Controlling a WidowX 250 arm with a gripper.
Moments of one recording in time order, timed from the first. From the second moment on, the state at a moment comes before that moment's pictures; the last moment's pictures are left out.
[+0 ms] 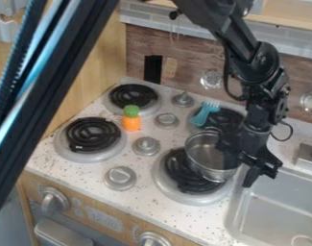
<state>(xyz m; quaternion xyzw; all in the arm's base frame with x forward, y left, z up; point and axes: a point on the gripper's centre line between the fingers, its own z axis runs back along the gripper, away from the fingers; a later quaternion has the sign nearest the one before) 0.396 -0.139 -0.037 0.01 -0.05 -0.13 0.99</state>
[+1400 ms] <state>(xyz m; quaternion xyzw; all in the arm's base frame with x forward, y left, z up) 0.359 0.086 0.000 0.08 -0.09 0.01 0.99</state>
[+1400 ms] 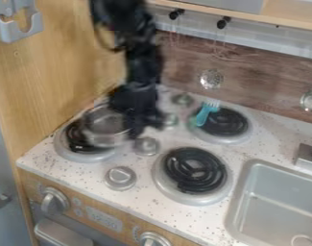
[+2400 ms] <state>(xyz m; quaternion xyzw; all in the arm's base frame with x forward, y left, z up) 0.381 0.125 -0.030 0.08 -0.09 0.01 0.99</state>
